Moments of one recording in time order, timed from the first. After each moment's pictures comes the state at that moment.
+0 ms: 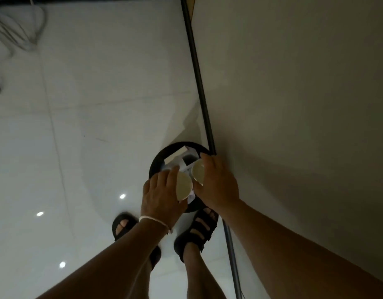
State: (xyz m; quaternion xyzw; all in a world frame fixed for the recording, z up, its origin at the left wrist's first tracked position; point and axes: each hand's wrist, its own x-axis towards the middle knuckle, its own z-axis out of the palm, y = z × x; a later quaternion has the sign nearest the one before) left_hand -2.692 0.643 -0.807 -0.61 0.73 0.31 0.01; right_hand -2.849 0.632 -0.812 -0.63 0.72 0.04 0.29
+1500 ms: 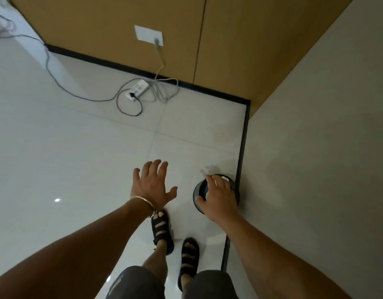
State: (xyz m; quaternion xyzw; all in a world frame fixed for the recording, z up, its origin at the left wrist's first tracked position) left_hand -2.502 0.727 -0.521 -0.76 0.64 0.13 0.07; right_hand -2.709 0.695 -0.529 -0.75 0.59 0.08 0.27
